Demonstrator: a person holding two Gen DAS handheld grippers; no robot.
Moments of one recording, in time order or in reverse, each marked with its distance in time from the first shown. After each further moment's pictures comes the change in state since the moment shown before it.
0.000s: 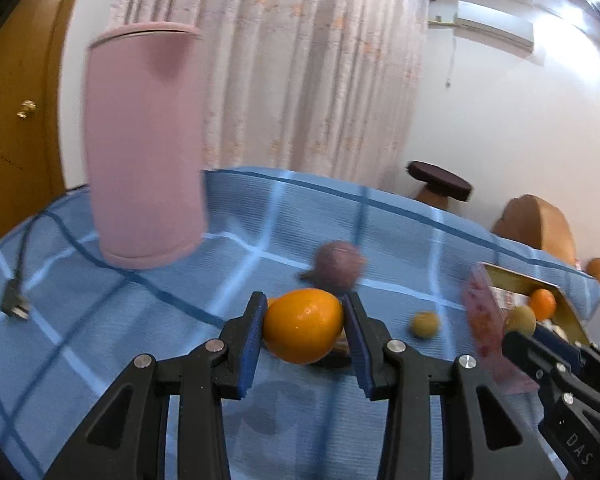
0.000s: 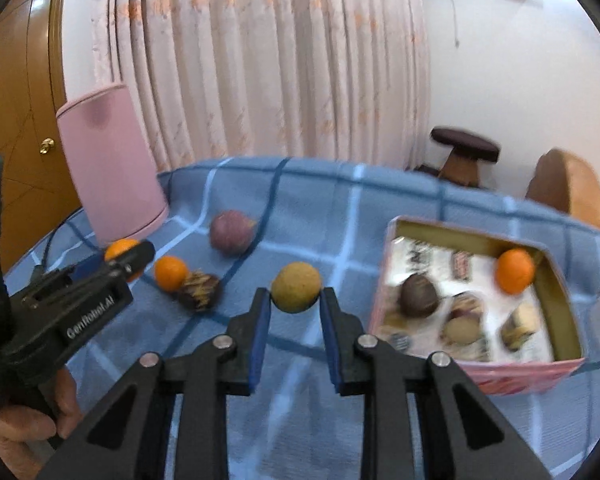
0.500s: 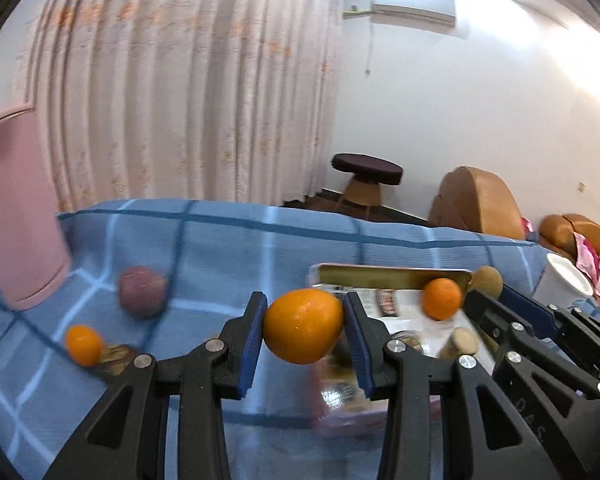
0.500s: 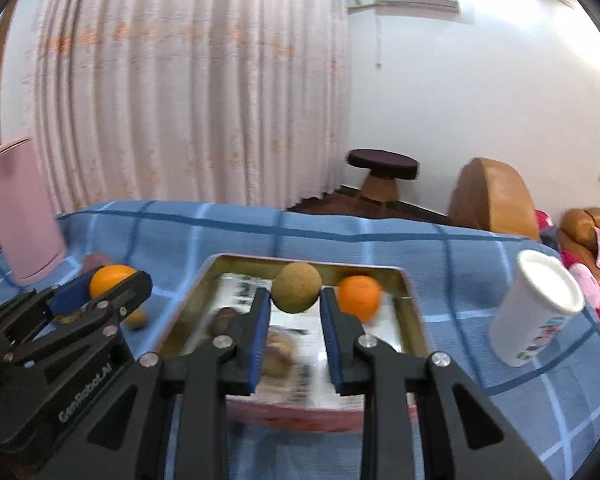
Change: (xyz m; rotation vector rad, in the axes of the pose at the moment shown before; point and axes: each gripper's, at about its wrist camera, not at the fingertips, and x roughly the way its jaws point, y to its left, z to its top) left arm 0.015 -0.155 -0.001 0.176 -0.016 -0.186; right arm -0.020 -0.114 0.004 0.098 -0.059 -0.261
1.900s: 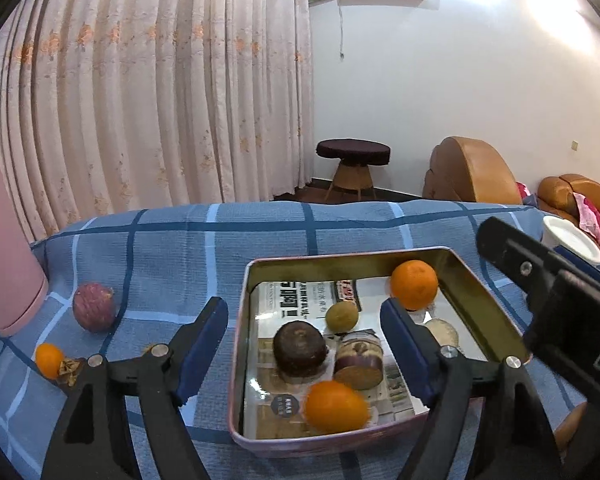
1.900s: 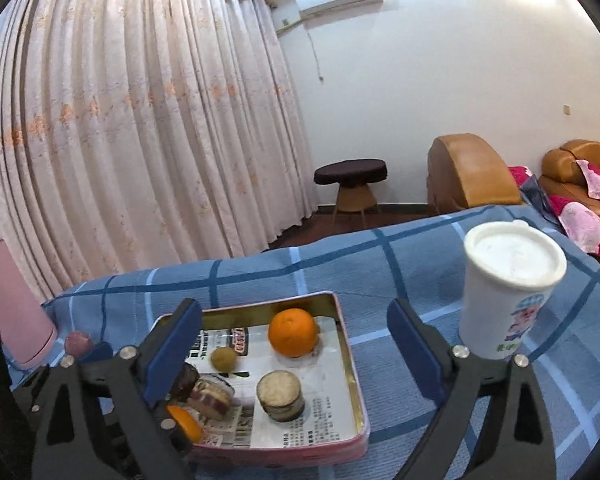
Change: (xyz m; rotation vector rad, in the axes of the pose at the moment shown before) left arm 0.020 -0.048 -0.010 0.112 0.019 0.025; right arm -0.006 -0.070 0.001 0.263 -0.115 0.004
